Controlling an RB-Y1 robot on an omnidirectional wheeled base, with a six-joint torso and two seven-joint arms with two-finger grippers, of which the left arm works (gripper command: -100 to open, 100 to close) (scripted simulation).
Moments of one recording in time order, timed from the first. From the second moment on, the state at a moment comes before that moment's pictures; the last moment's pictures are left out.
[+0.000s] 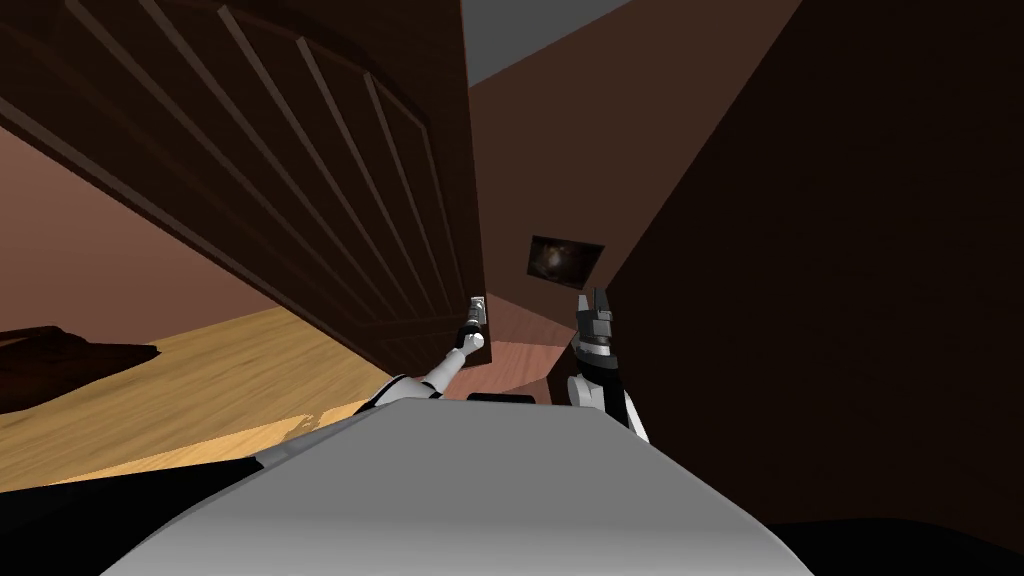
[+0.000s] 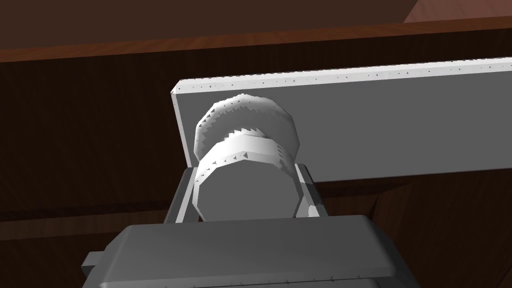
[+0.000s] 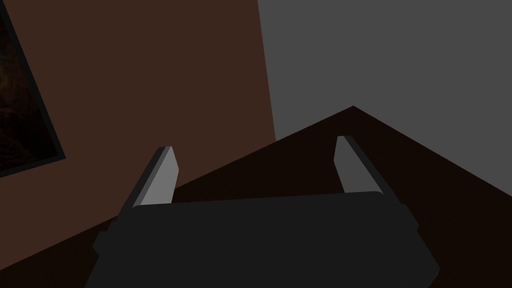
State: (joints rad) arm -0.42 0.03 -0.15 -0.72 0.89 -0.62 -0.72
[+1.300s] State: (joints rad) arm -0.46 0.00 -0.10 -0.68 1.07 -0.77 -0.88
